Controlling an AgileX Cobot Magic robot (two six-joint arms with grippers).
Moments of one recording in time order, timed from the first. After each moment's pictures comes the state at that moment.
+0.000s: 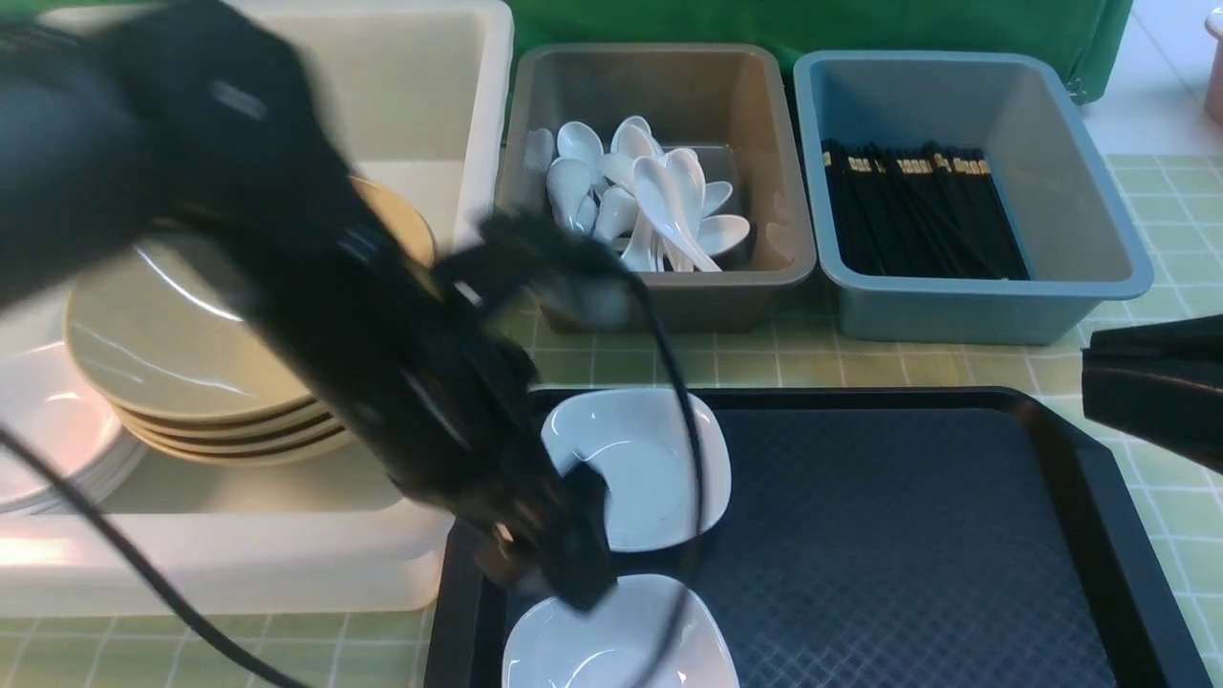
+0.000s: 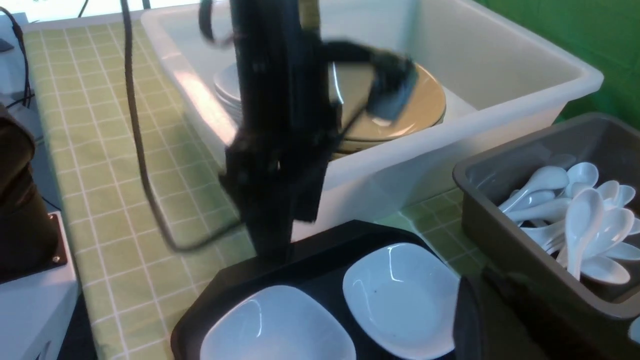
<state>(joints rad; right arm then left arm) 0.35 0.71 -0.88 0.76 0.68 -0.89 -0.59 1.50 -1.19 -0.35 1.22 0.43</state>
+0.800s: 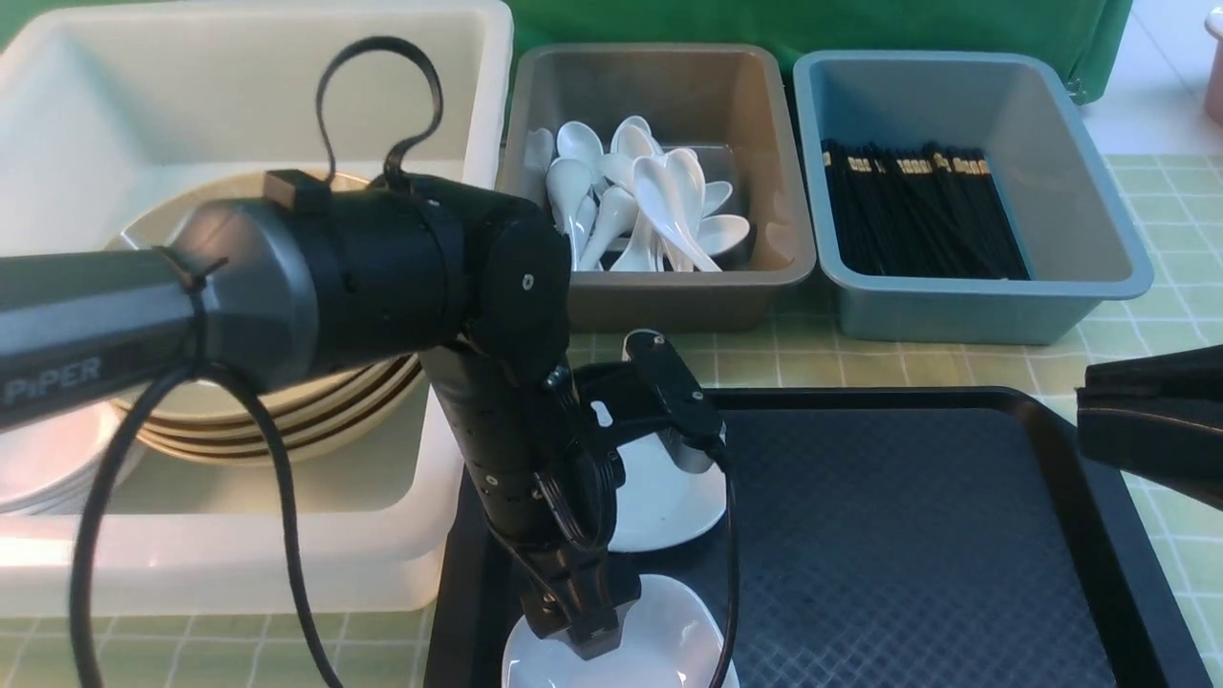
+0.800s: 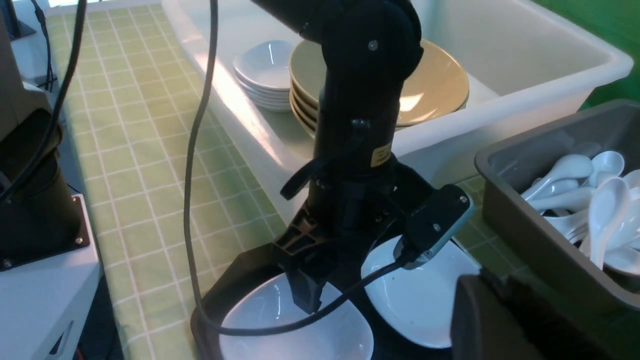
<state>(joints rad) 0.35 0.71 -0.88 0.76 0.72 -0.89 -0.69 1.75 -1.19 -0.18 1.06 0.66</state>
